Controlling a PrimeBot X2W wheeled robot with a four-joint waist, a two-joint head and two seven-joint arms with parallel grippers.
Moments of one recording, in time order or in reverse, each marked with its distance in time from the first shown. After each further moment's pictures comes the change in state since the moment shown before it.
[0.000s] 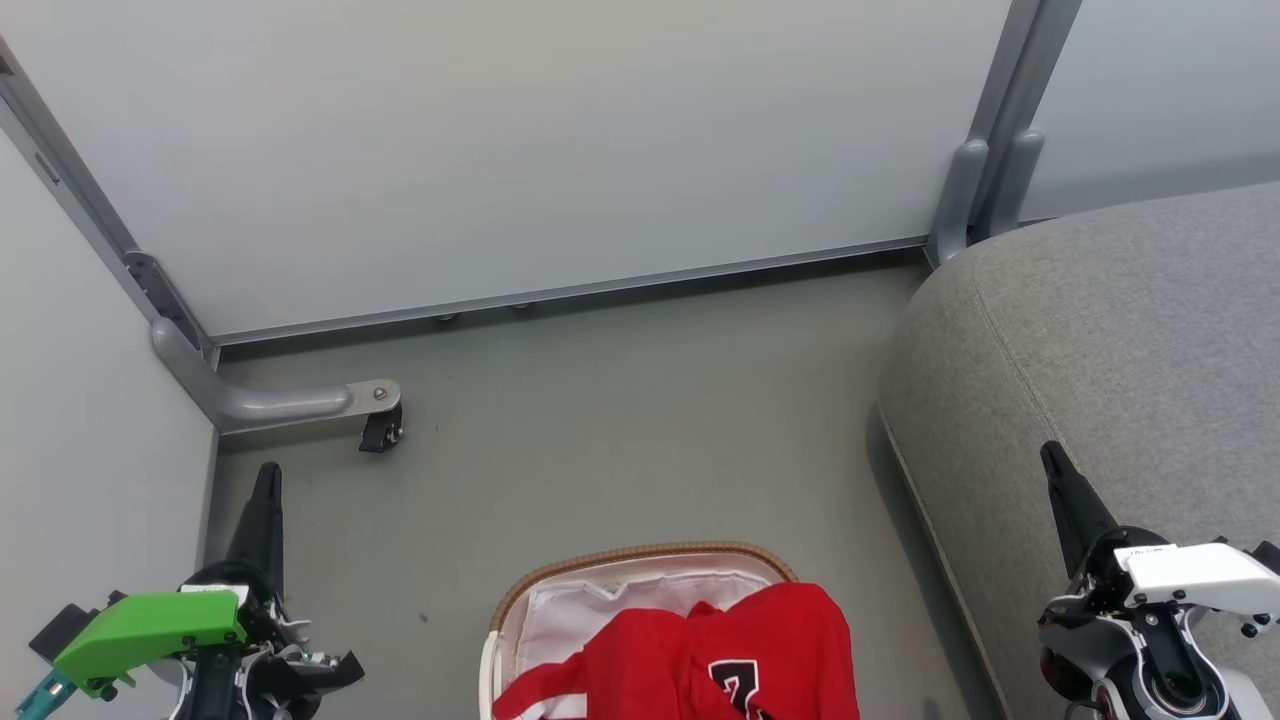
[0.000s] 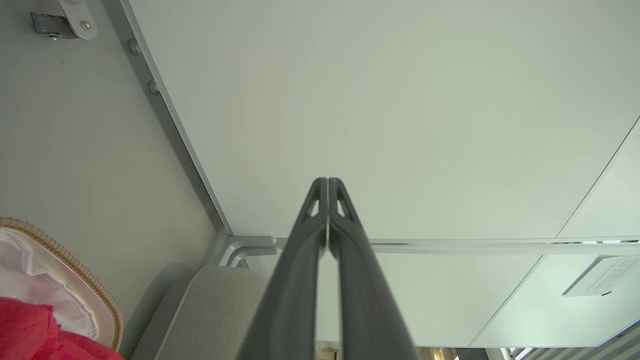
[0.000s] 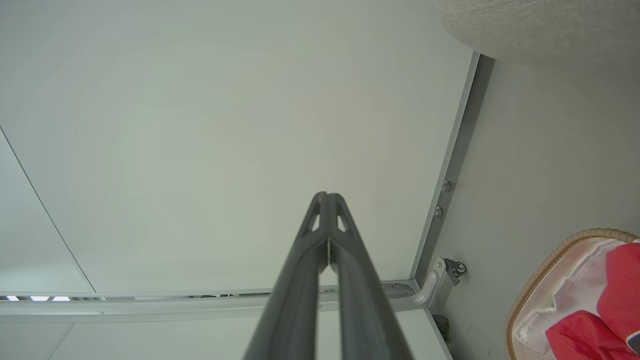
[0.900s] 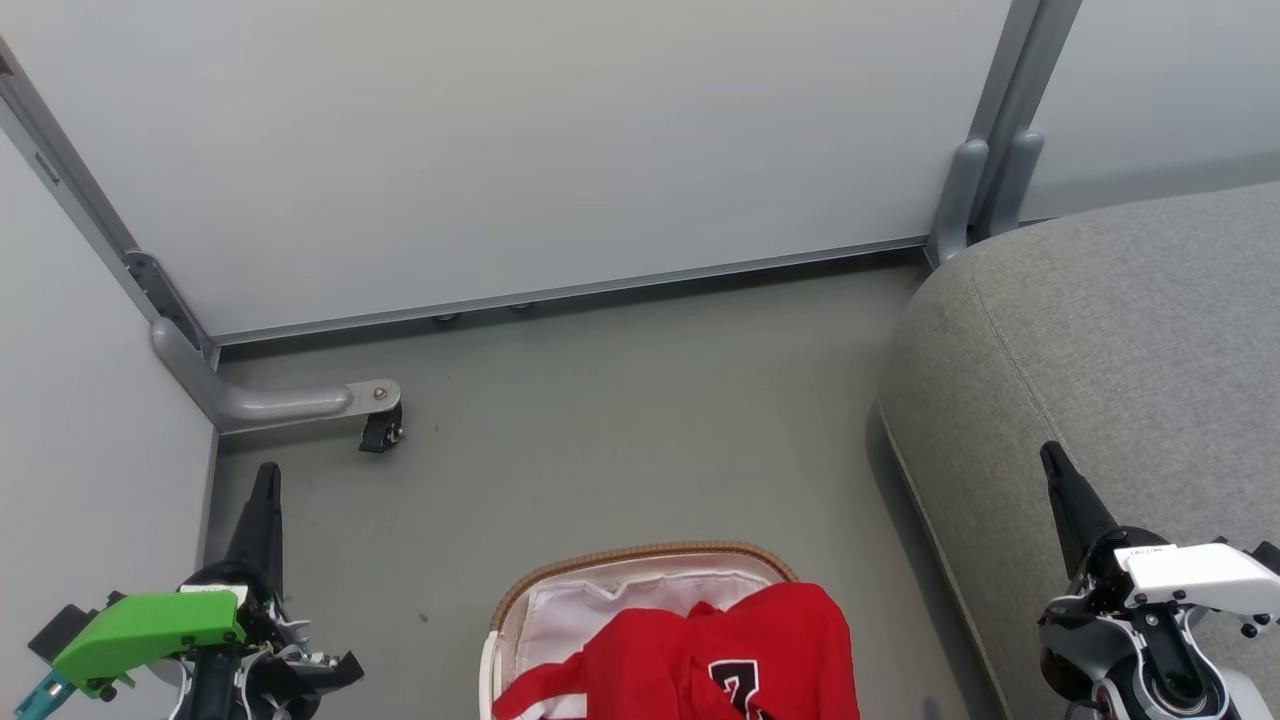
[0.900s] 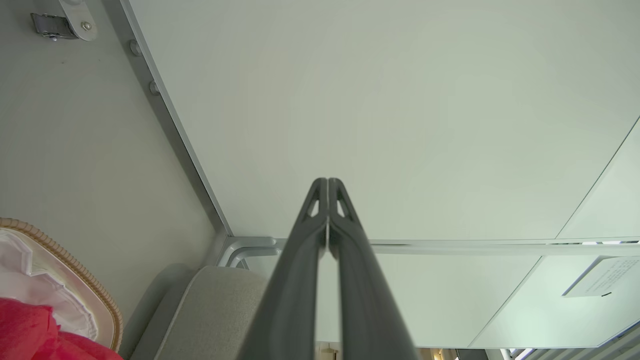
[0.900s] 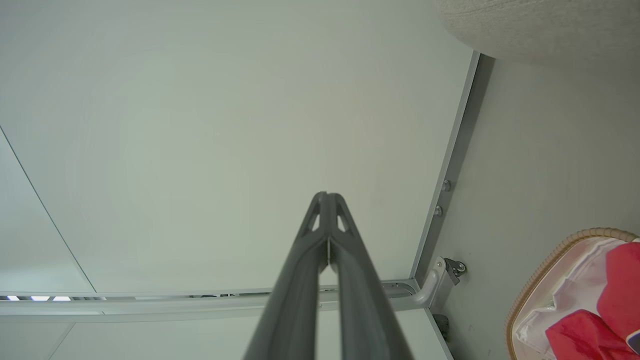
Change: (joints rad) left arm 0.000 -0.002 0.003 0.000 0.002 0.000 0.001; right arm 0.000 0.003 -0.005 0.000 -0.004 0.000 0.006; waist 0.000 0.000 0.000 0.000
